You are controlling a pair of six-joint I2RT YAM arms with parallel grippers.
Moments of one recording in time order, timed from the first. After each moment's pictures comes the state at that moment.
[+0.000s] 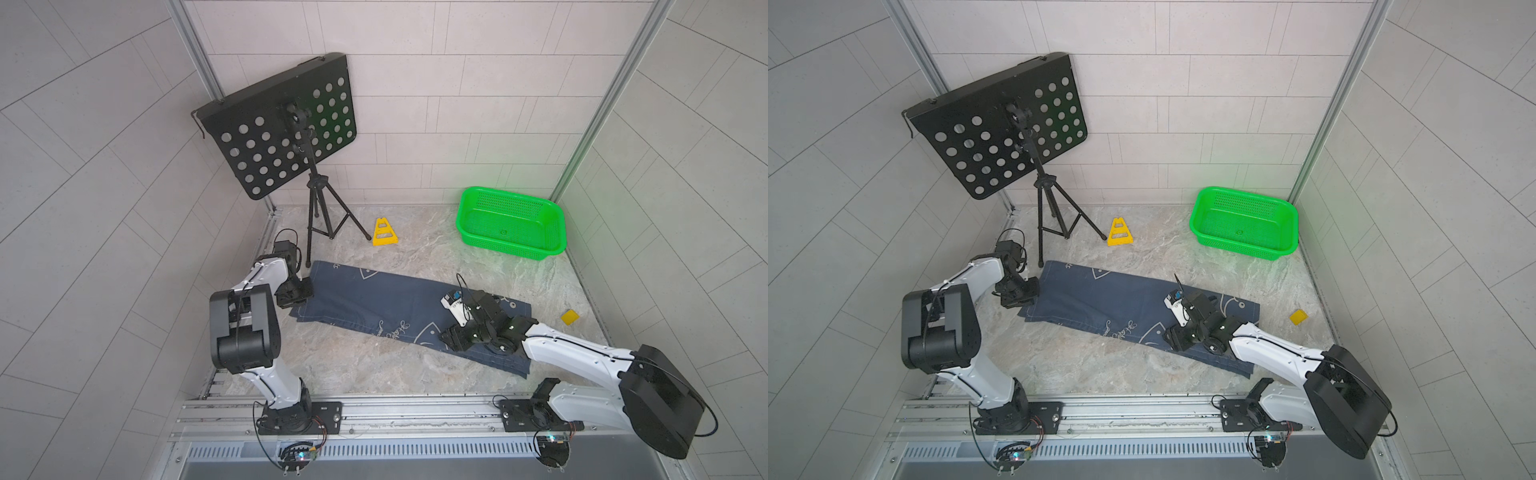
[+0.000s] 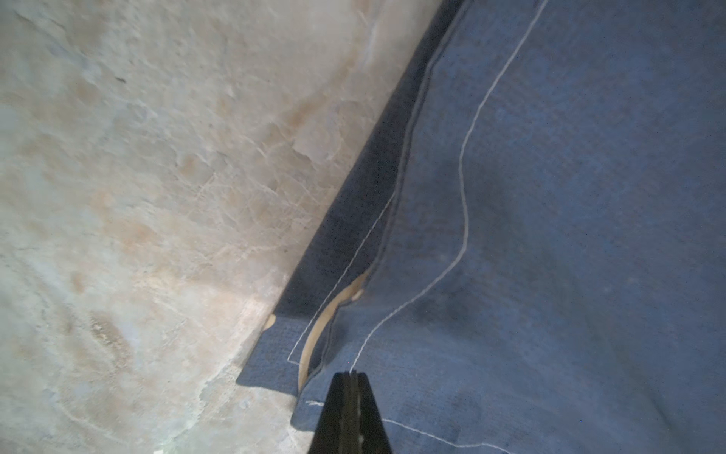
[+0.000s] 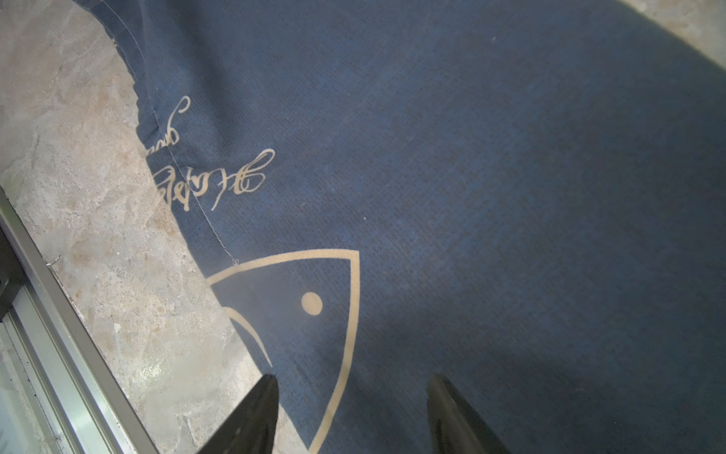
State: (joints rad) left arm 0.20 1.69 1.07 -0.84 0.04 -0.10; right arm 0.67 1.20 0.51 -0.22 -0.21 0.23
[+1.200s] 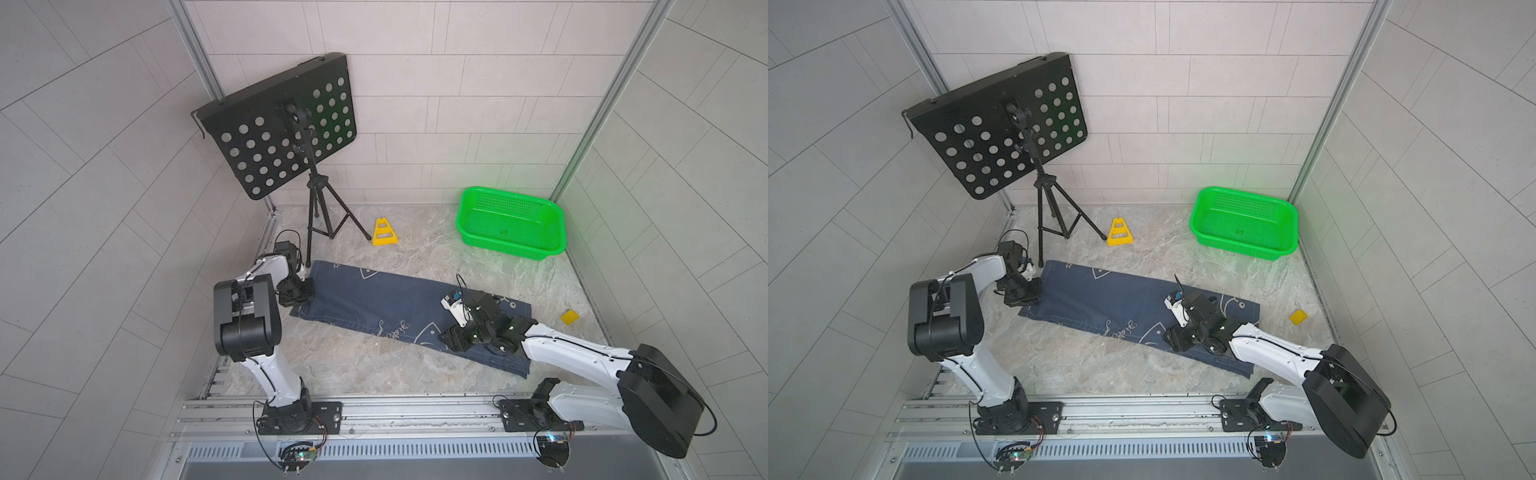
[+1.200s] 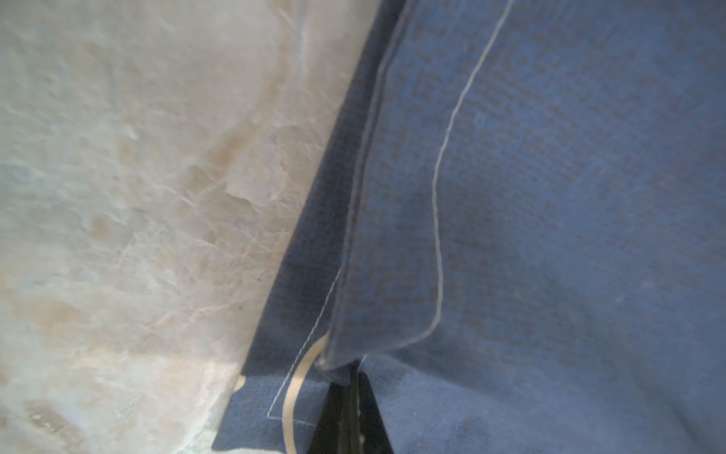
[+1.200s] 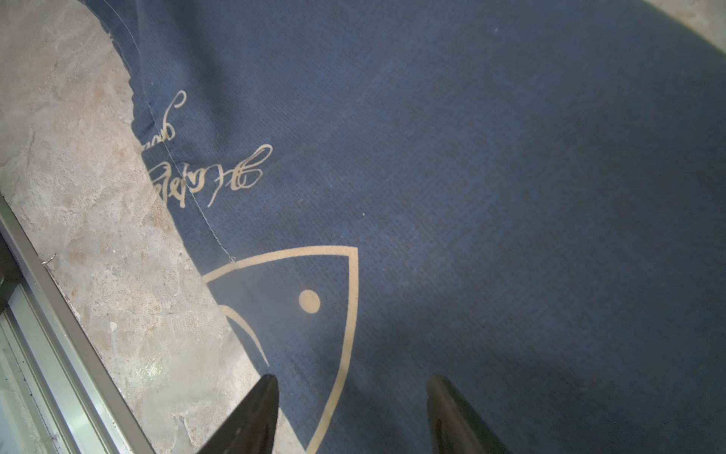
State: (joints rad) left arm 0.21 1.78 1.11 -0.82 0.12 0.00; right arm 0.67 1.20 0.50 -0.21 -0.21 0.23
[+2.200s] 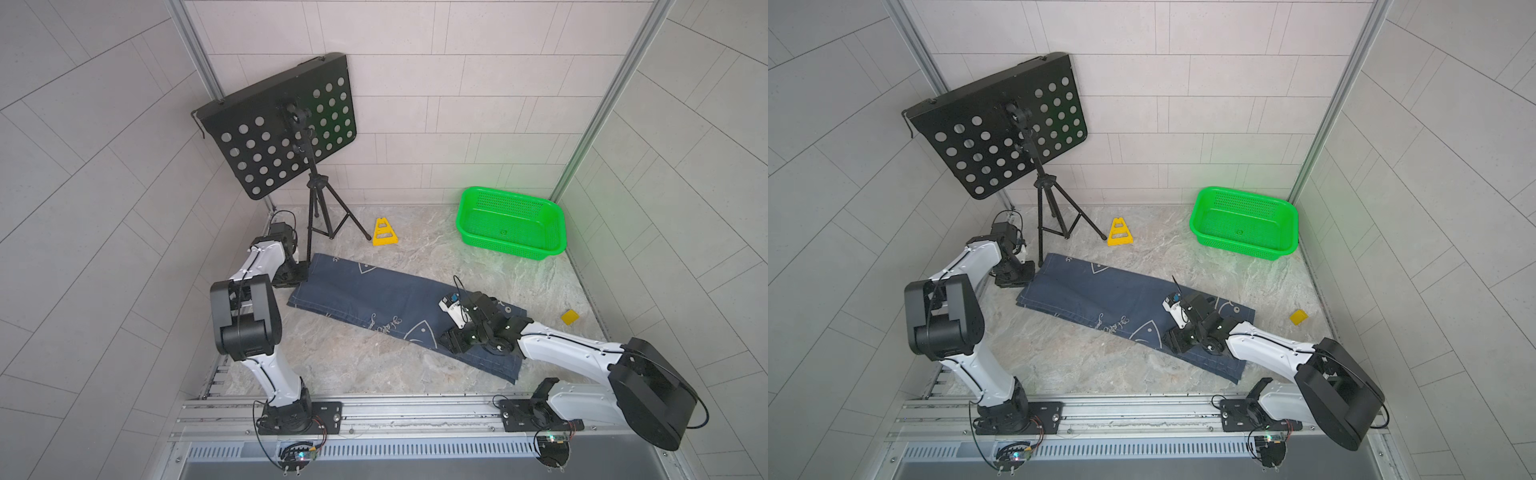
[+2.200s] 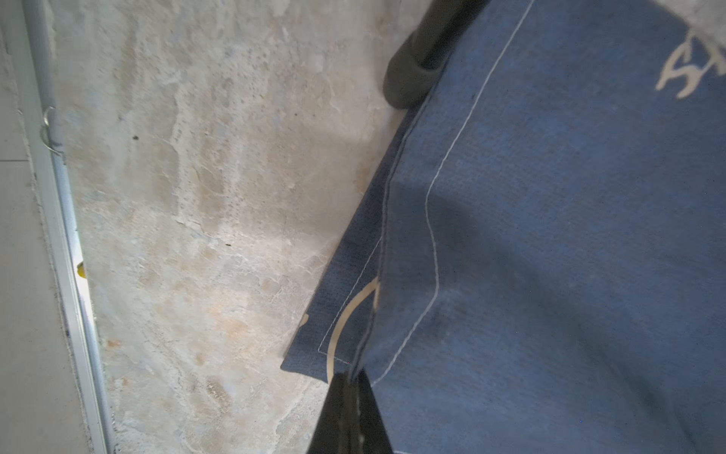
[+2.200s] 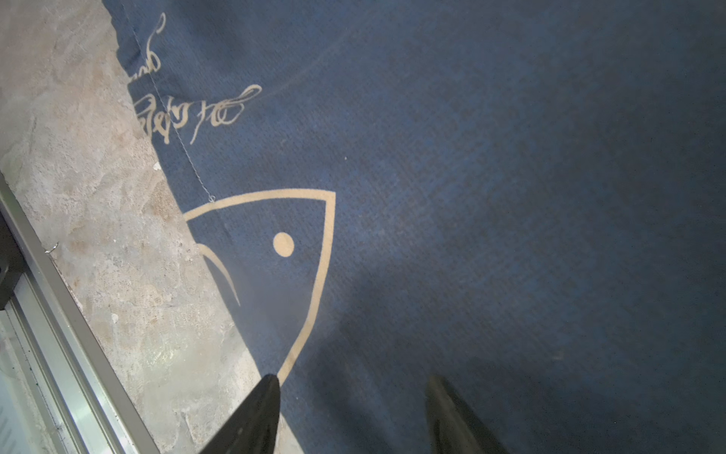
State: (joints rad) left arm 0.20 1.79 1.31 -0.91 -0.02 0.04; right arm 0.67 1.25 0.50 -0.19 -0.25 0.23
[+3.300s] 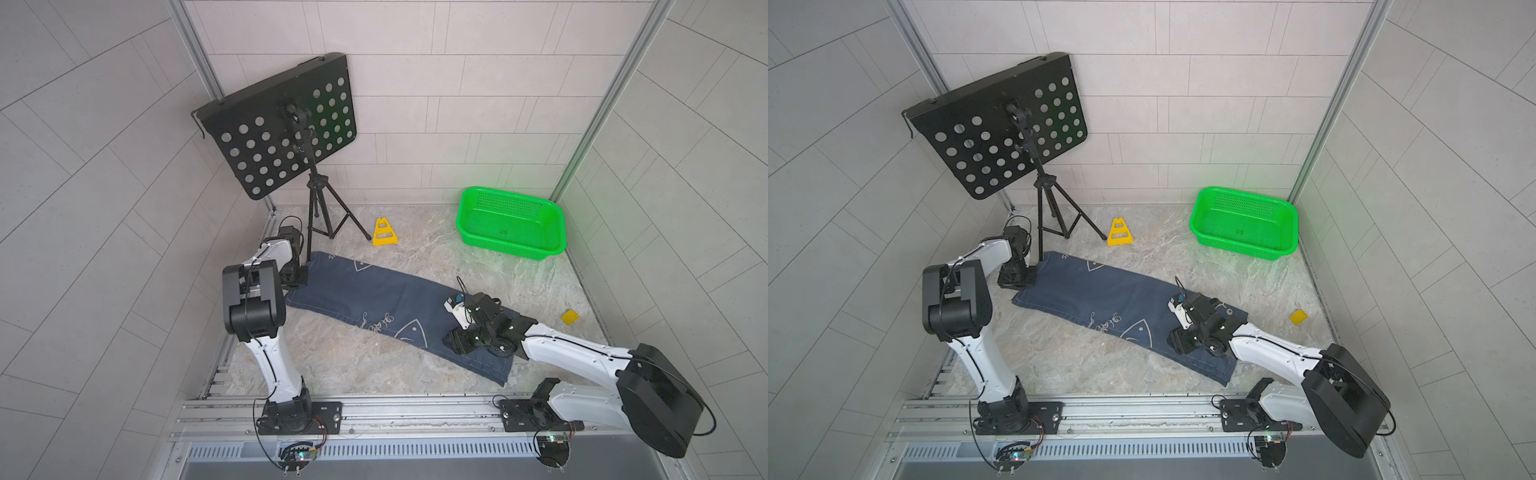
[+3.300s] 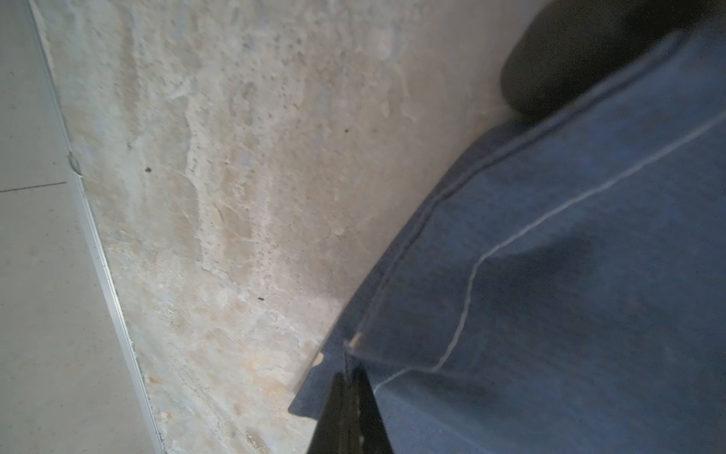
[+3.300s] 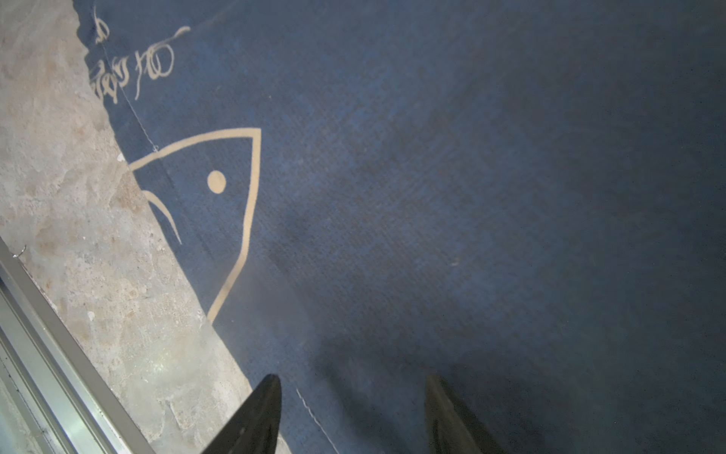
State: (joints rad) left arm 0.18 1.95 1.34 -0.86 -0.22 0.08; right arm 0.65 1.18 0.50 -0.30 -0.19 0.27
